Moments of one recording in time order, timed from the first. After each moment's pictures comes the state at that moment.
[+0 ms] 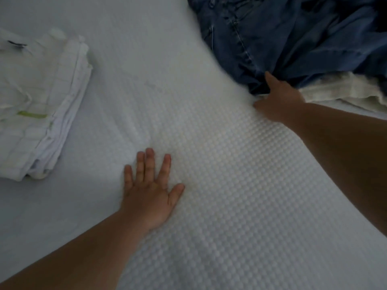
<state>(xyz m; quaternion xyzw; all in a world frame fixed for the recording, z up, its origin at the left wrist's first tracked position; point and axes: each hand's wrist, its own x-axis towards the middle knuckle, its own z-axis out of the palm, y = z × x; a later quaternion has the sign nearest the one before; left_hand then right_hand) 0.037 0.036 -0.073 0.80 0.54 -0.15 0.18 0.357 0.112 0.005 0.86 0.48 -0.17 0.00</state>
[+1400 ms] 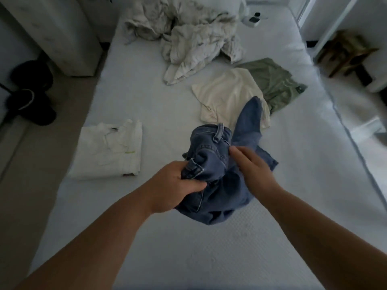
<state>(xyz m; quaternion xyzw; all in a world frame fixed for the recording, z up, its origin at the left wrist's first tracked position) -0.029 -0.087 0.427 0.70 0.30 0.01 0.65 0.141 -0.184 0.394 0.73 0.23 -0.43 -0.49</state>
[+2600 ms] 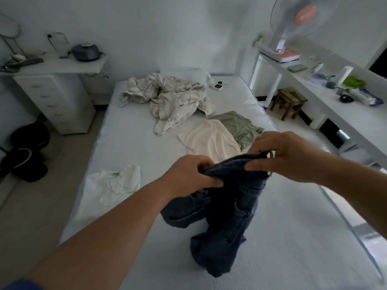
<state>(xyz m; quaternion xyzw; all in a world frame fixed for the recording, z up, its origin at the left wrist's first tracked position) -0.034 -0.107 0.543 0.86 0.20 0.07 0.46 0.122 -0.267 0.635 0.74 0.61 -0.14 -0.23</state>
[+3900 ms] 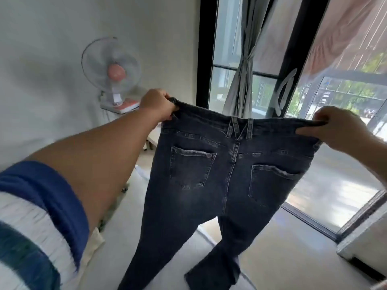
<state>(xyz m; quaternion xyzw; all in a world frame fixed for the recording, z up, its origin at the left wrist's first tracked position) 0.557 -0.371 0.728 0.88 0.11 0.19 0.43 0.550 -0.744 0.725 0.95 0.04 0.20 -0.24</state>
